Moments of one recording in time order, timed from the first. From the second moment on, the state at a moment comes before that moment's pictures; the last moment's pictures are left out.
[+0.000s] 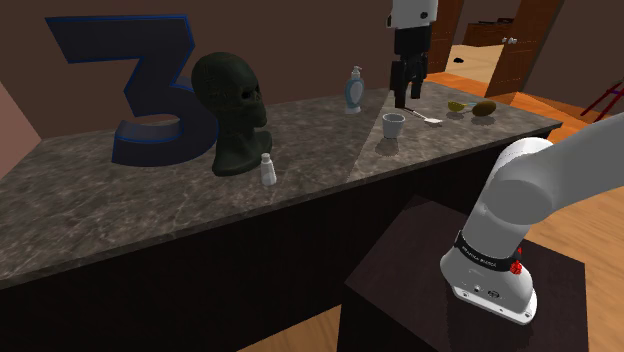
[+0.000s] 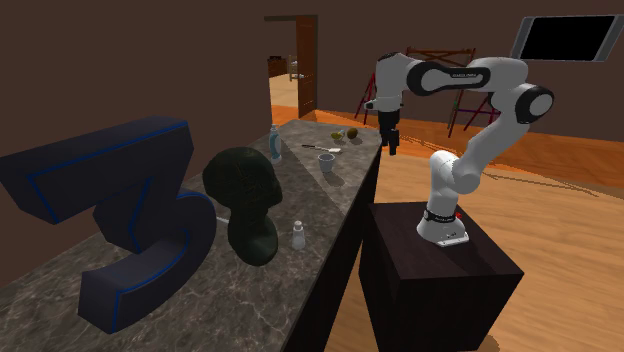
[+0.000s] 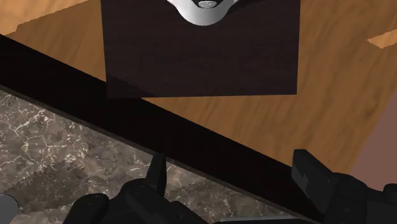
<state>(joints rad) -0.02 -0.76 -0.04 -2.34 -0.01 1.43 -0.04</state>
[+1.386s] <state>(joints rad) 0.05 -0.13 0.08 -2.07 0.08 1.82 0.09</state>
